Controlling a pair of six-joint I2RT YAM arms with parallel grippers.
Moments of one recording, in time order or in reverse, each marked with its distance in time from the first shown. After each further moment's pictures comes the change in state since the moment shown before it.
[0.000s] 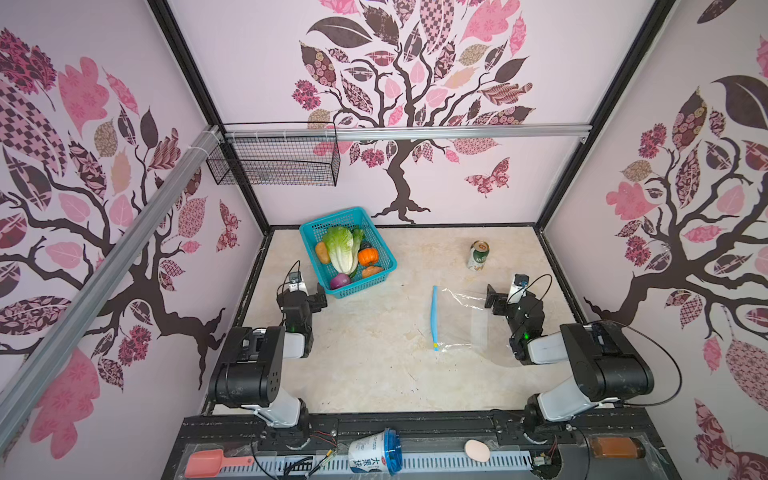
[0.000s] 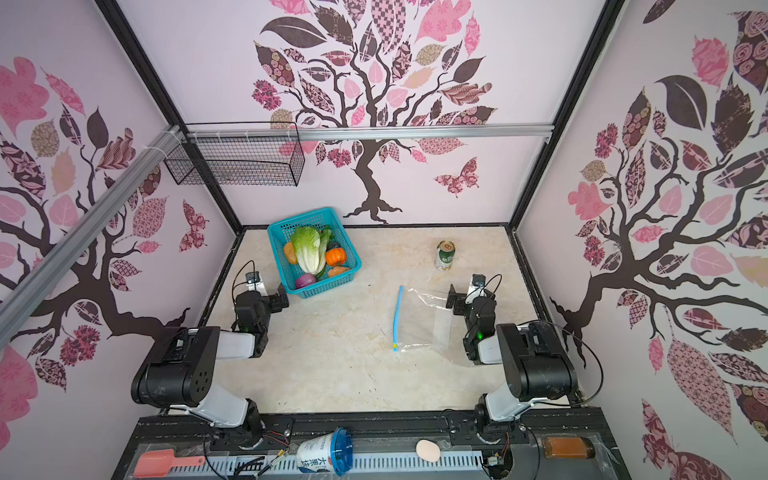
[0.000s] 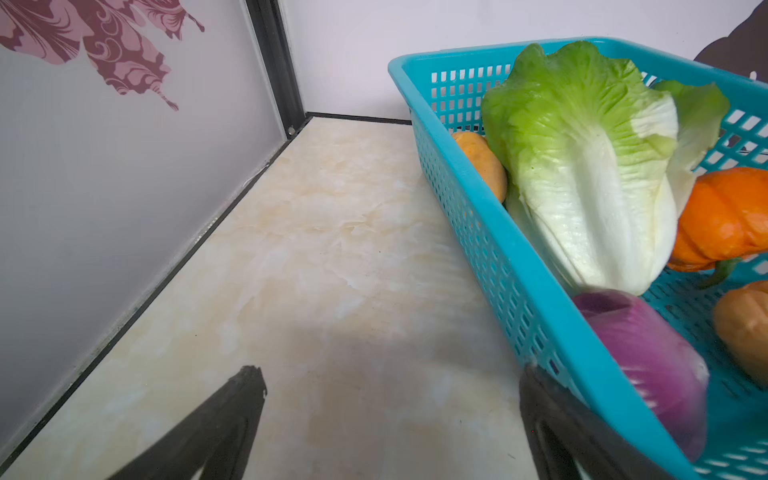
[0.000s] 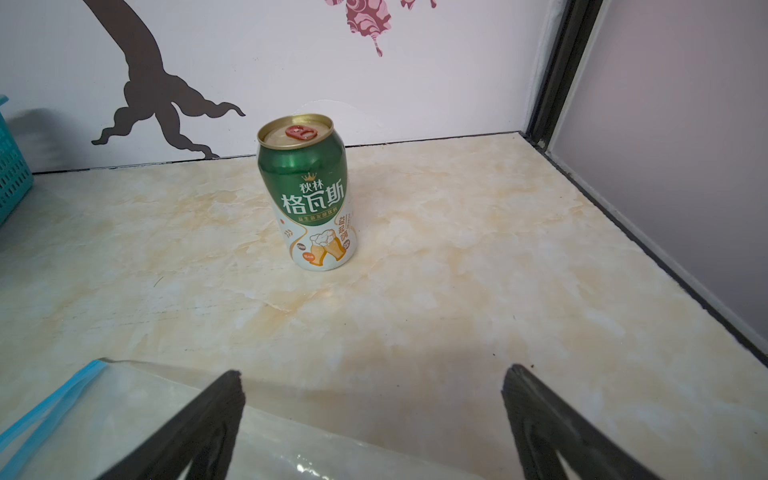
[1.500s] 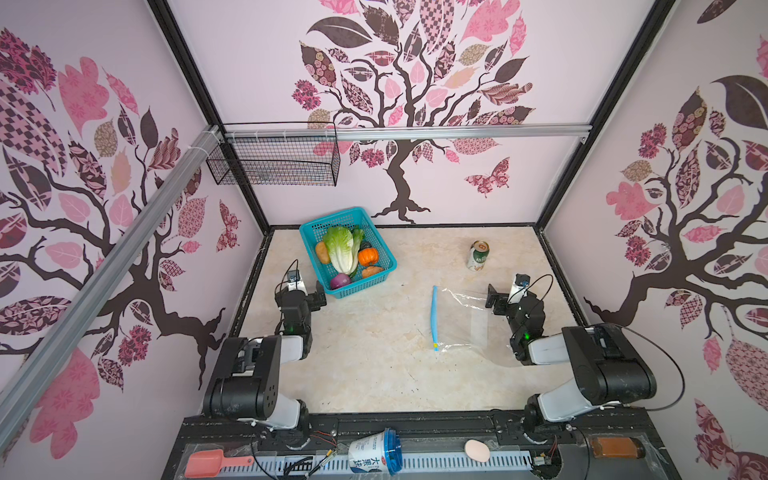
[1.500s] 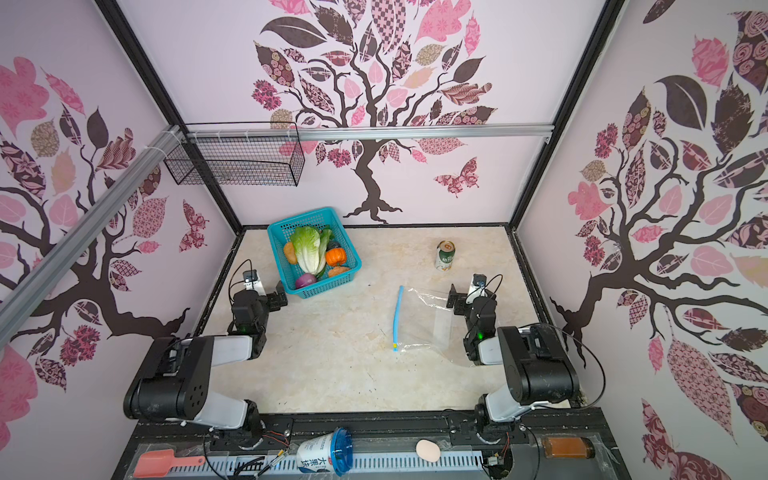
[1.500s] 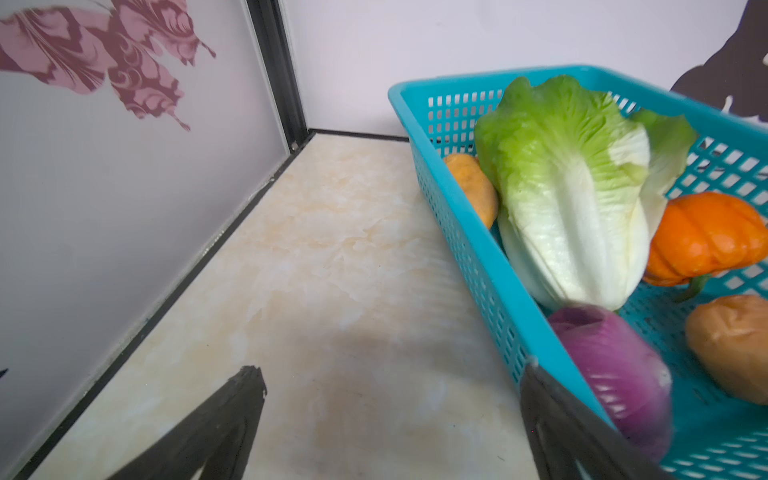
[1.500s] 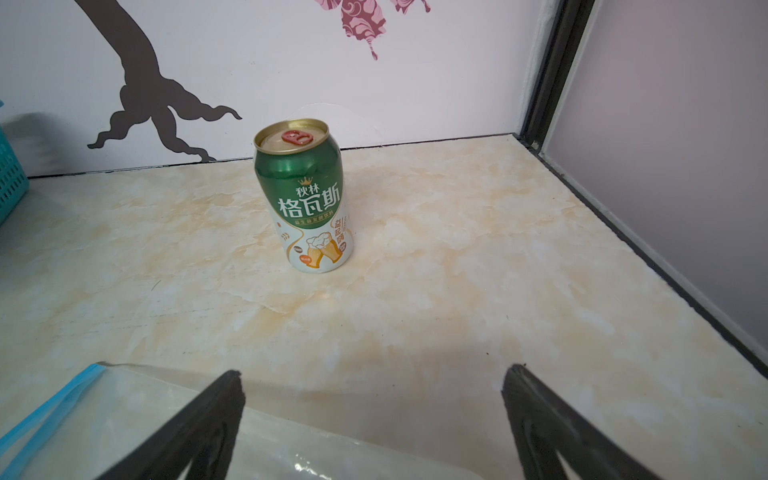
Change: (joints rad) left arm -0.009 -0.135 -0.002 -0.097 -0.011 0.002; right arm 0.000 -0.067 0.017 -0.098 0.029 0.011
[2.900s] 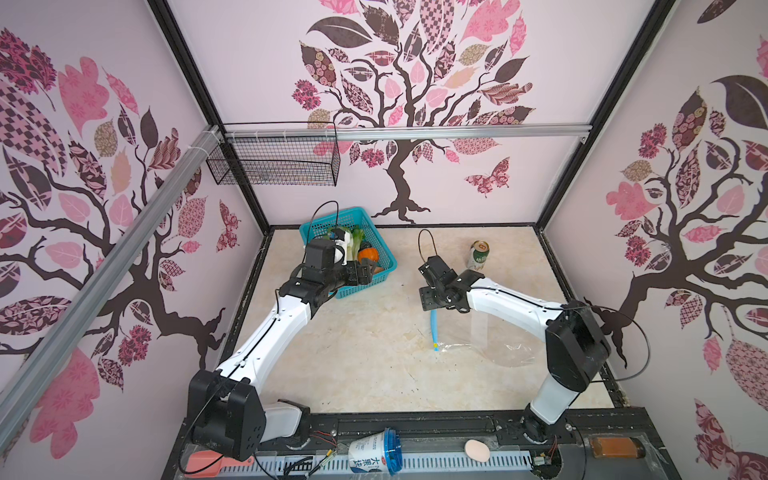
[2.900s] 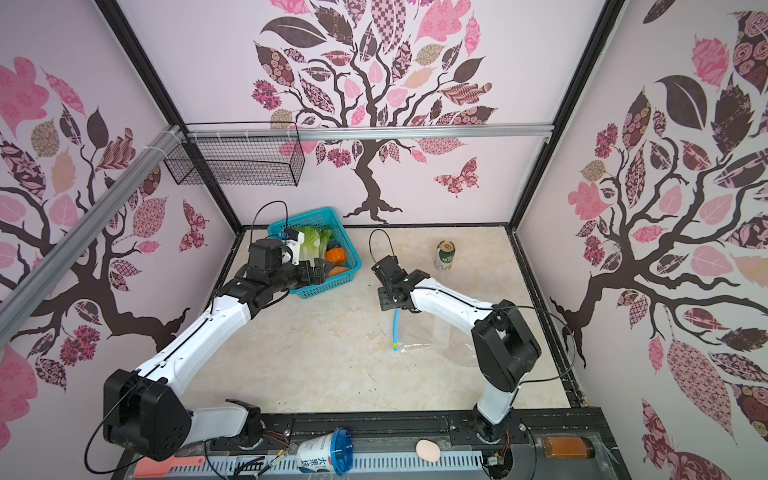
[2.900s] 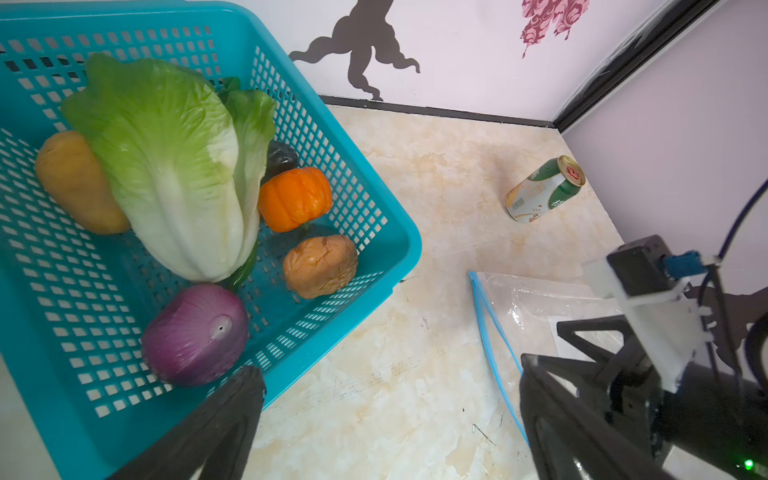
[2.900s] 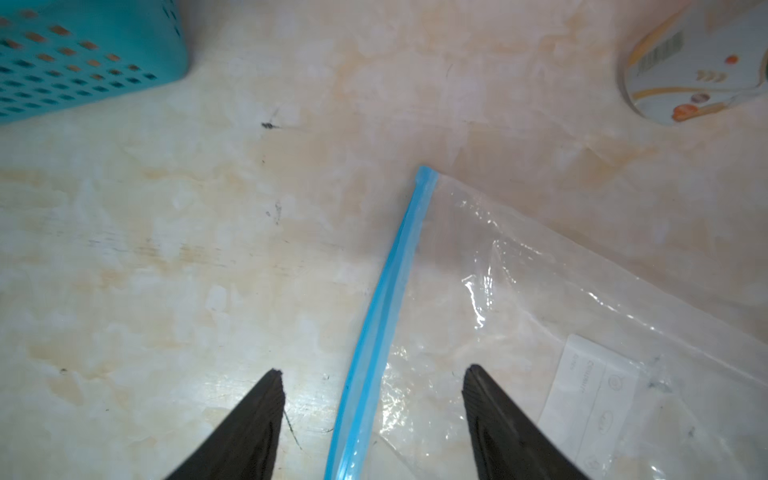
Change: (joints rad) left arm -0.291 -0.122 0.677 -1.082 0.425 -0.250; right arm 0.655 0.254 0.982 -1.607 0.167 0.344
